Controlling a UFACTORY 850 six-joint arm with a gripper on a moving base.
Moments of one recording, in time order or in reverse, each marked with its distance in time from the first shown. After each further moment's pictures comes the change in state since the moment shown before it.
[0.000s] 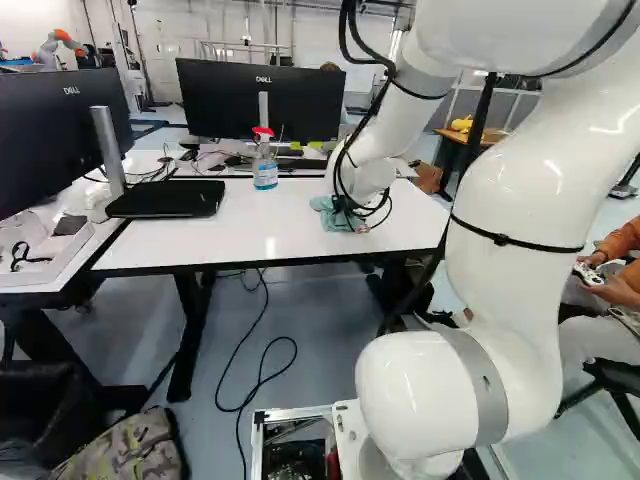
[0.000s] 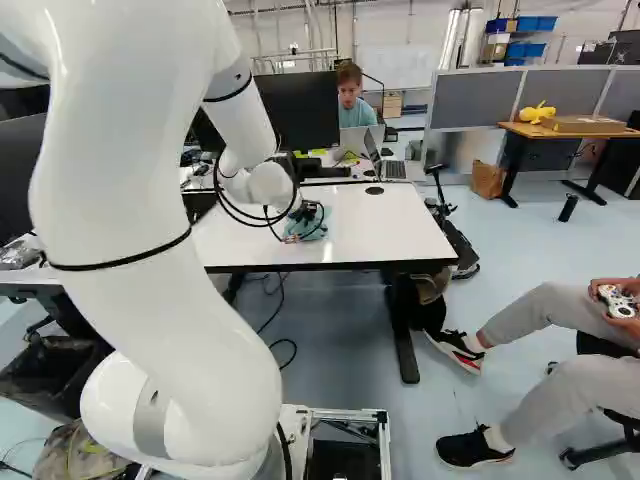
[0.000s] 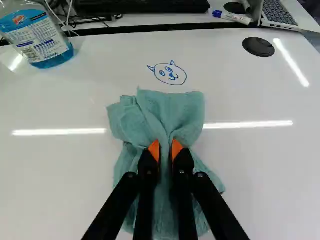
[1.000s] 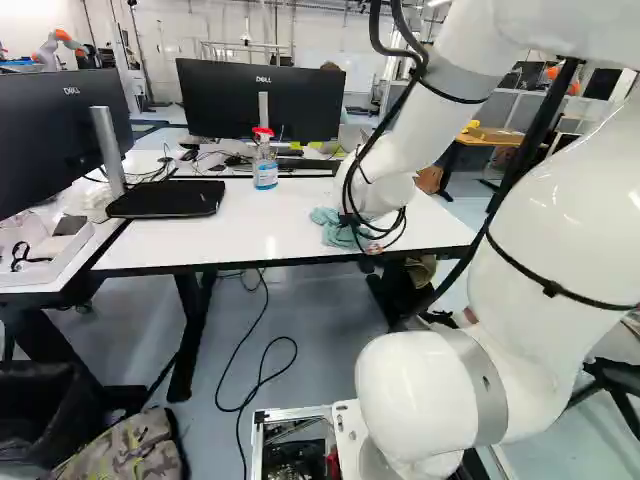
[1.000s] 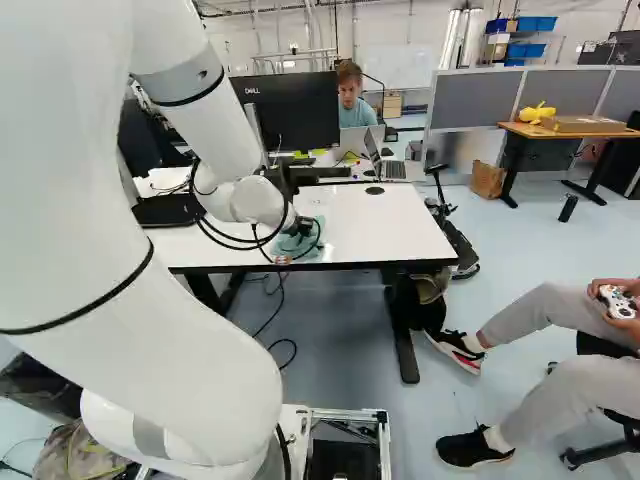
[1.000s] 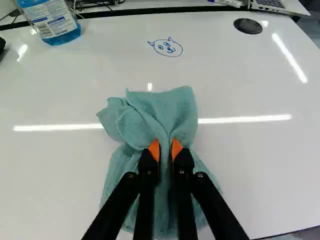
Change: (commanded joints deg) arm -1.9 12.0 12.8 0.0 0.0 0.0
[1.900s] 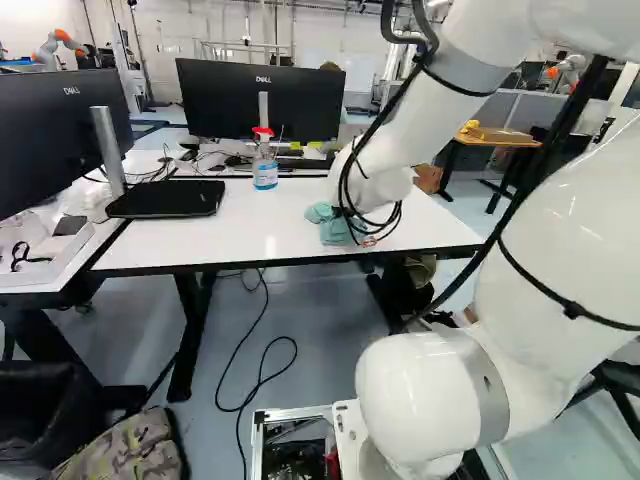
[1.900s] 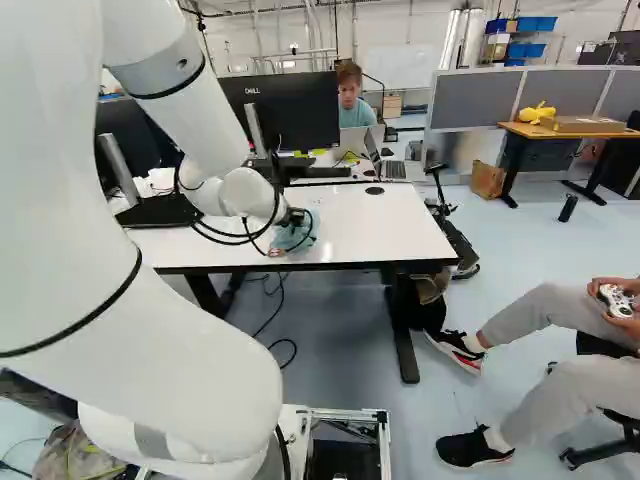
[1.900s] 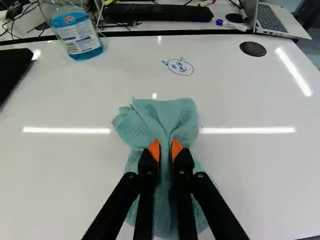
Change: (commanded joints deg) arm 4.7 2.6 -1.1 0.0 0.0 0.0
